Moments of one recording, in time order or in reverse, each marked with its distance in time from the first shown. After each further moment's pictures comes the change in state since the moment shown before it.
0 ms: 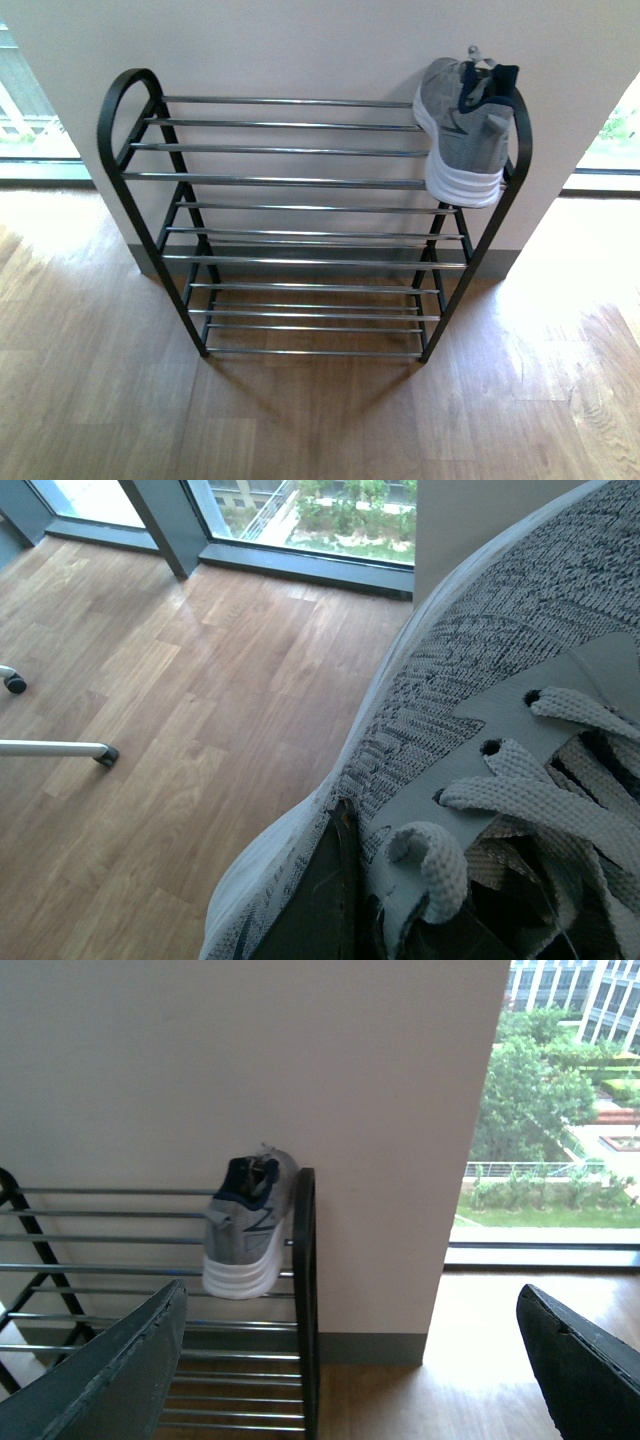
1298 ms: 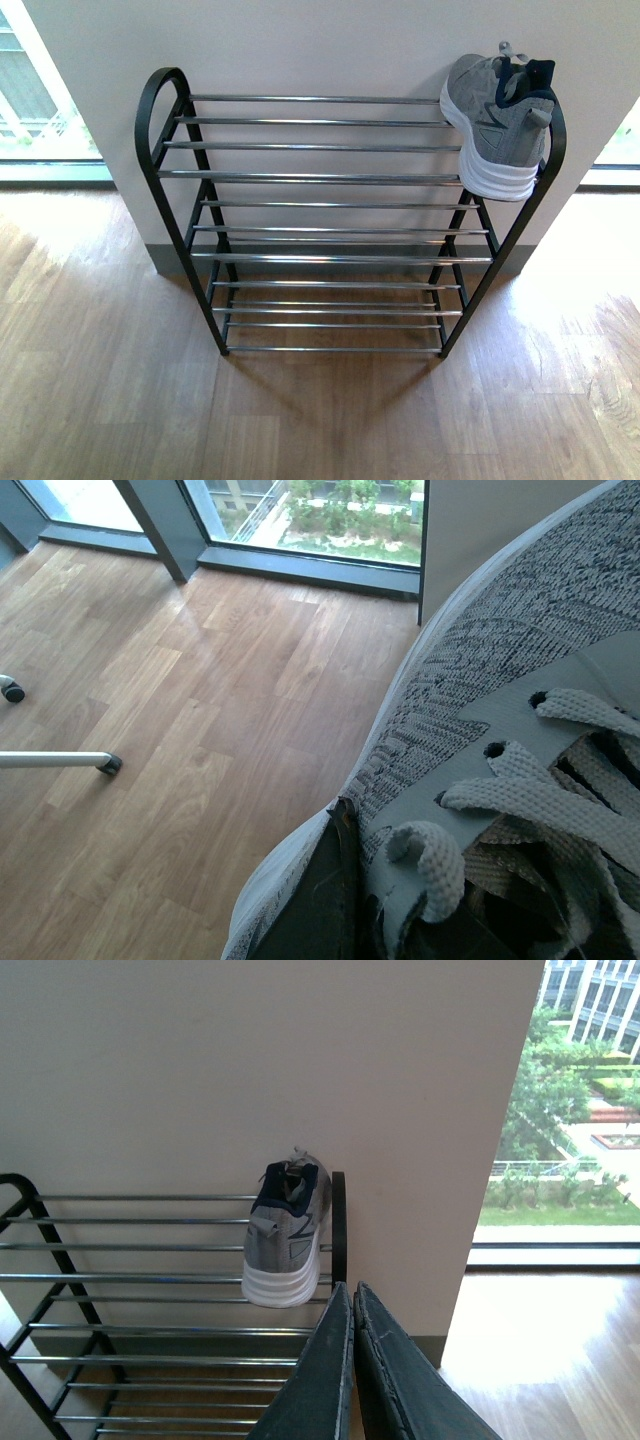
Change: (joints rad) left arm -0.001 0.001 0.000 0.000 0.005 0.000; right arm 0.000 0.279 0.000 0.284 0.004 0.002
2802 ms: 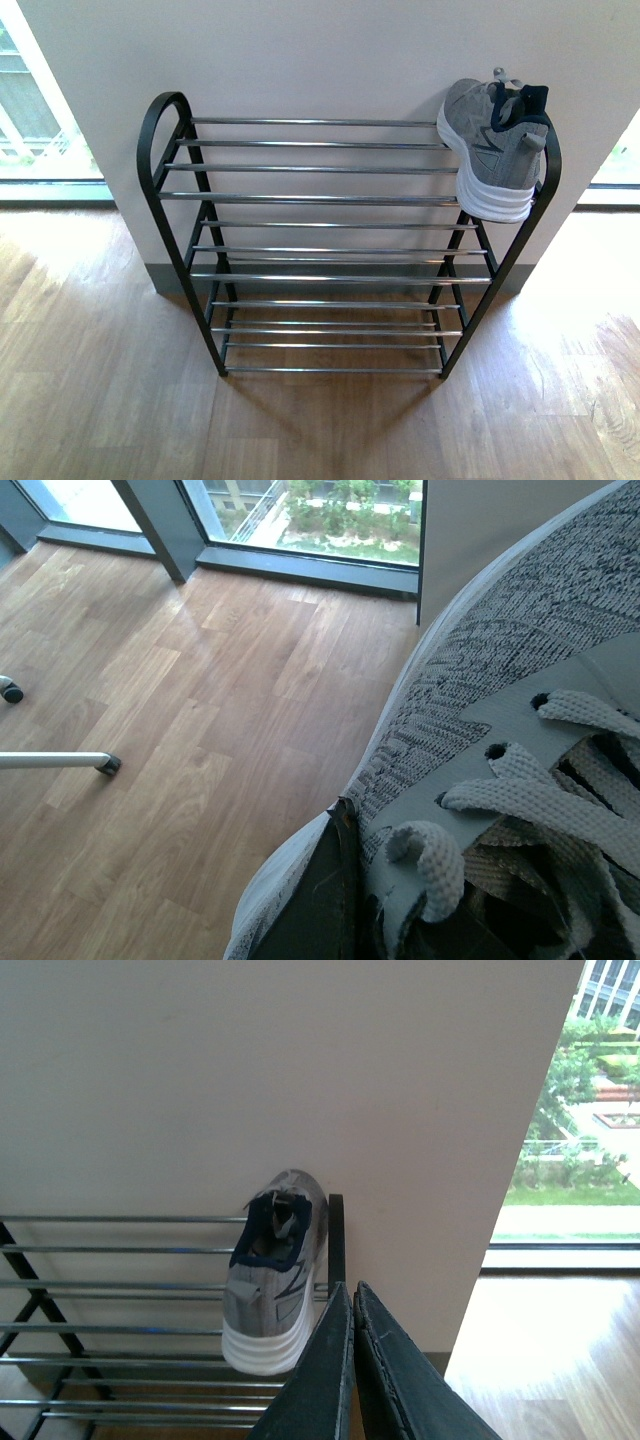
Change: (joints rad) left arm 0.000 0.000 0.000 0.000 0.001 0.000; right arm 0.000 0.751 0.180 0.542 0.000 0.000
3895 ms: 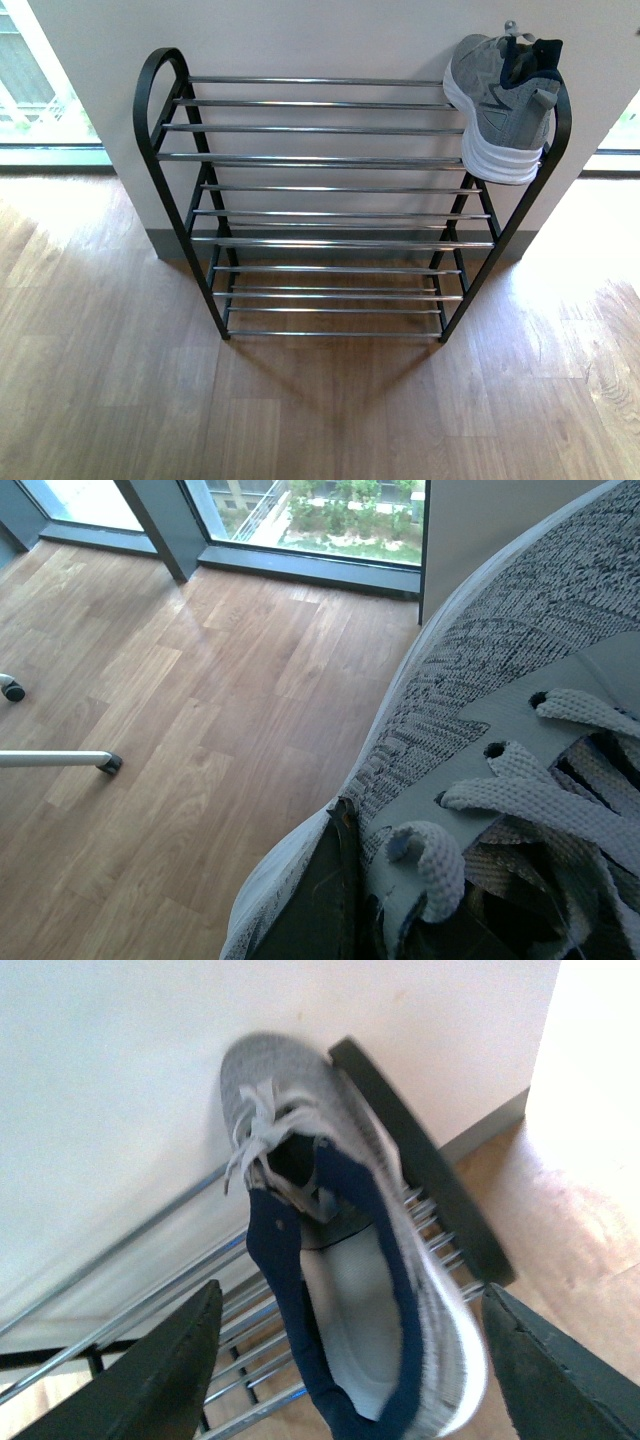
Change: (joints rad) left arm 0.000 0.000 0.000 0.000 -0.001 0.000; right arm 0.125 0.792 1.094 -0.906 0.264 0.633
